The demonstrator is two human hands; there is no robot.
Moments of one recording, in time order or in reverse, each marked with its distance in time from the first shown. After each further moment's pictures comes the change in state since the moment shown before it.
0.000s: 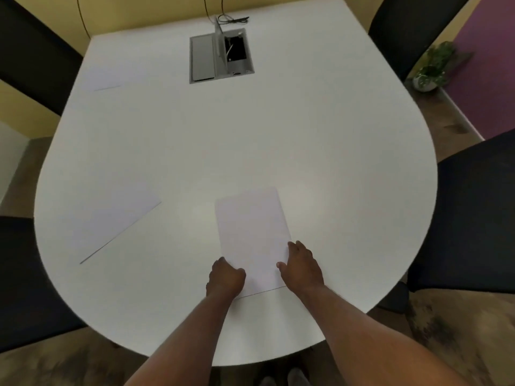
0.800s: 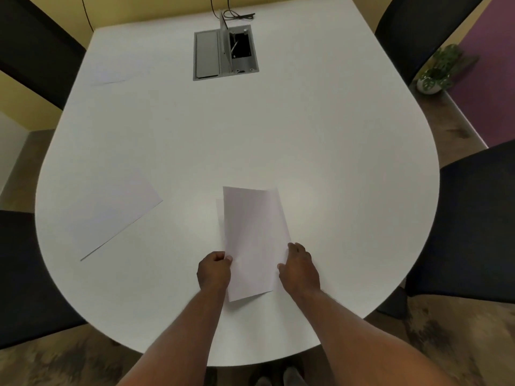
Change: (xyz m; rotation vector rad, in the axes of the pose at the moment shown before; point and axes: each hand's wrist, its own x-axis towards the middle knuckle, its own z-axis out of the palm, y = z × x) left_hand 0.012 -0.001 -0.018 -0.480 0.179 -0.076; right_hand -0.002 -0.013 -0.004 0.055 0.041 0.038
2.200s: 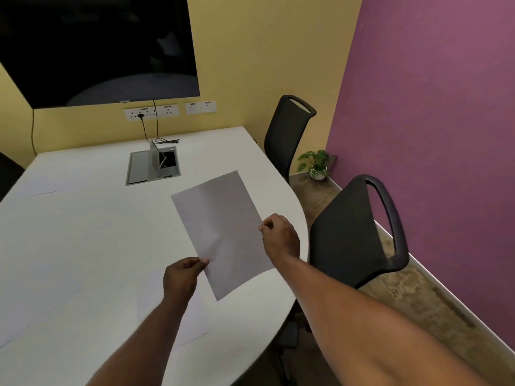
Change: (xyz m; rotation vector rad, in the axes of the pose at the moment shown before) left_hand -0.206 0.129 0.049 -0.346 -0.254 0.554; right_hand -0.085 0.076 -0.311 0.399 0.678 -0.129
